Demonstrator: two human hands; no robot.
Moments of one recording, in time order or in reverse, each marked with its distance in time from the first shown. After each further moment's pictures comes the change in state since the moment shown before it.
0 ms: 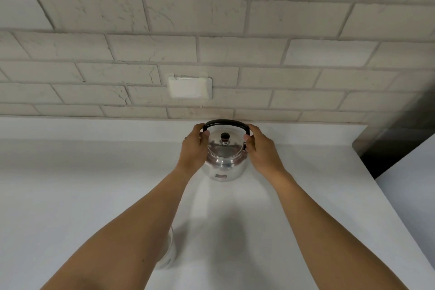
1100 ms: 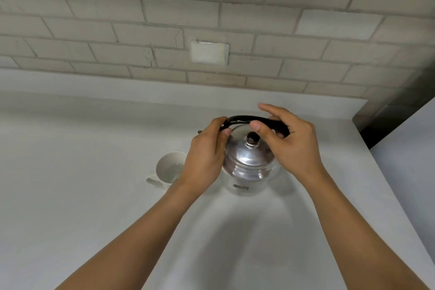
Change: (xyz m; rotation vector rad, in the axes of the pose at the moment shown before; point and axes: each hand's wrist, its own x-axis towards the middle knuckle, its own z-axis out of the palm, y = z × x) left_hand -0.208 0.058 -0.051 0.046 0.025 0.214; right_hand -0.171 -0.106 -0.059 0.165 0.174 -0.331
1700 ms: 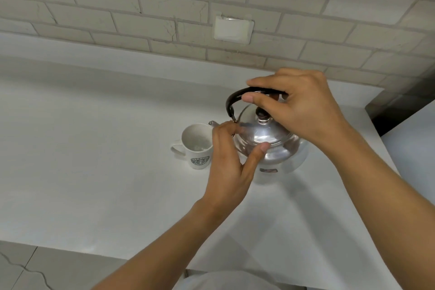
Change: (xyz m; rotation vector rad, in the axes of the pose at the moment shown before) left_hand -0.090 -0.004 0.007 -0.248 0.212 0.059; right_hand 0.016 -0.093 0.016 -0.372 -0.229 -0.339
